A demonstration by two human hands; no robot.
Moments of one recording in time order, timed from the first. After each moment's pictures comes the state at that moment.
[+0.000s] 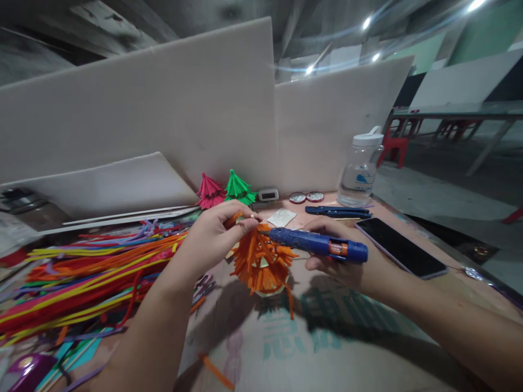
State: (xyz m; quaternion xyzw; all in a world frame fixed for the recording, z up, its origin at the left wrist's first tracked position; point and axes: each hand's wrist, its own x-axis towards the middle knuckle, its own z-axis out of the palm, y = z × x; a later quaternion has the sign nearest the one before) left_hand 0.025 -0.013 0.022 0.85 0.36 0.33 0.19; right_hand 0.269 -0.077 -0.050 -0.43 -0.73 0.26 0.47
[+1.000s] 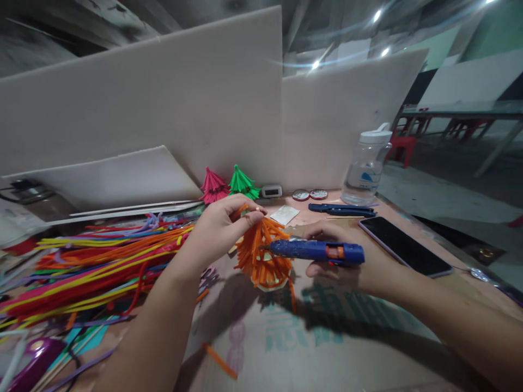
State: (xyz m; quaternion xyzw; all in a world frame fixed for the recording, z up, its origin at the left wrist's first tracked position) left_hand 0.026 -0.011 0.021 0.85 0.36 0.34 0.19; right_hand 0.271 -0.080 -0.047 -0.43 -0.78 0.23 0.40
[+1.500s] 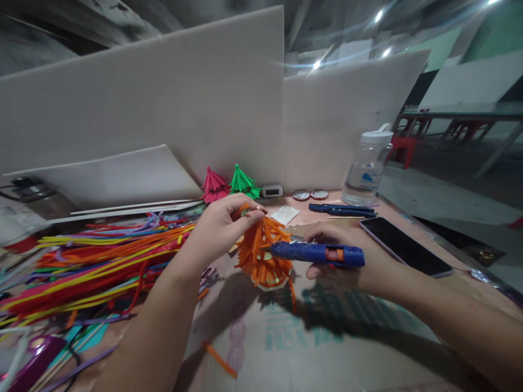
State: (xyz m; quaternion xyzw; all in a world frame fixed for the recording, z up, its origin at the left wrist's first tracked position) left_hand 0.026 -0.011 0.020 0.85 0.36 0.34 0.19; right_hand 0.277 -0.078 -0.049 -0.41 -0.81 0.17 0.37
